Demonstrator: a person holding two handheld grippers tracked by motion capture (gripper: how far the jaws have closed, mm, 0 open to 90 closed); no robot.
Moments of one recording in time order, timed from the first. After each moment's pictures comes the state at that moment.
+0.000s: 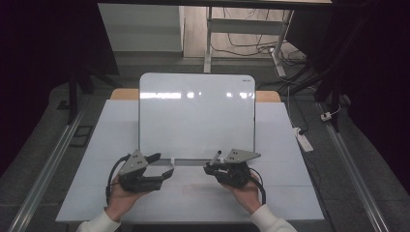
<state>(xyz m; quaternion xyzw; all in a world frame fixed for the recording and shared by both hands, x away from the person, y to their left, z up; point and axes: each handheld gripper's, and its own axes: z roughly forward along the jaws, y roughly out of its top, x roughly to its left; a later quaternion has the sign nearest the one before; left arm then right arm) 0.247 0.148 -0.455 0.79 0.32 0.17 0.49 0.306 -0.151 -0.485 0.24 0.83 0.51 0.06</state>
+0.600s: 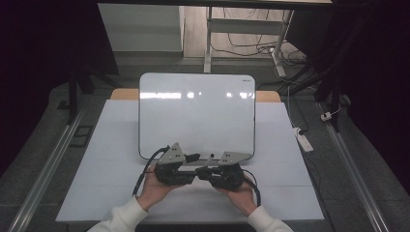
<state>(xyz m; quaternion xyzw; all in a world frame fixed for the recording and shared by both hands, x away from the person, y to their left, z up) 0.277 0.080 -0.448 0.82 0.25 0.10 0.51 0.303 -0.137 -0.492 0.22 0.83 0.51 0.02</state>
